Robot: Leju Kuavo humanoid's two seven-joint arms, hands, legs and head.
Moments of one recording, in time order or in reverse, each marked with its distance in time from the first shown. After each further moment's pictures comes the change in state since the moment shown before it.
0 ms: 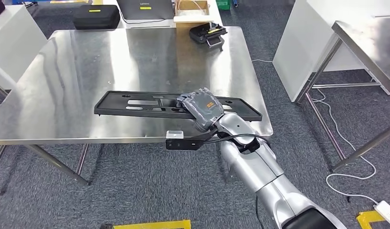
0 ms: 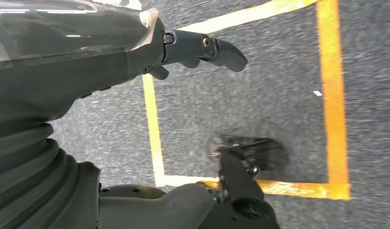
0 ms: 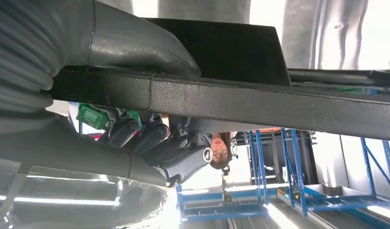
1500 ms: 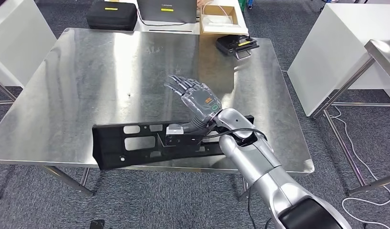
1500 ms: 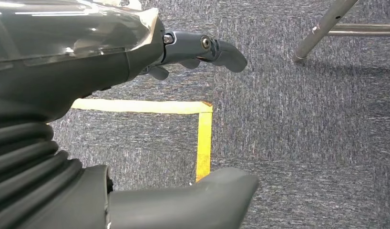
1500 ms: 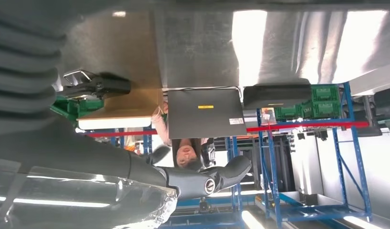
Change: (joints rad) left arm -0.001 -0.057 0.064 0.000 -0.003 0.326 -0.432; right arm -0.078 0.021 0.016 0.140 -0.056 -0.075 -0.071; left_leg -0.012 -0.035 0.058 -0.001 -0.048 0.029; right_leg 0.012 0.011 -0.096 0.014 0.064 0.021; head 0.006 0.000
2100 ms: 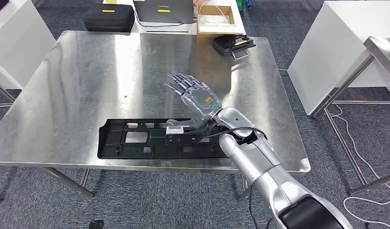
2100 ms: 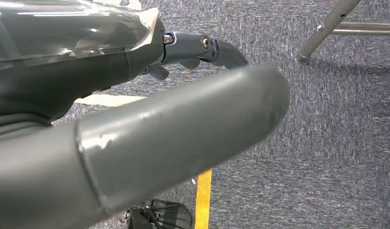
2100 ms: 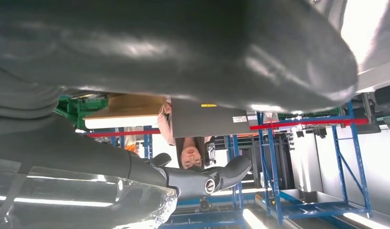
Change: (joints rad) left arm 0.000 0.000 0.010 0.000 0.011 -0.009 0.014; right arm -0.008 0.000 0.005 0.010 -0.002 0.000 -0.005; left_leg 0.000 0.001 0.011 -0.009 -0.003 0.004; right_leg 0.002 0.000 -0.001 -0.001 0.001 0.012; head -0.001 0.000
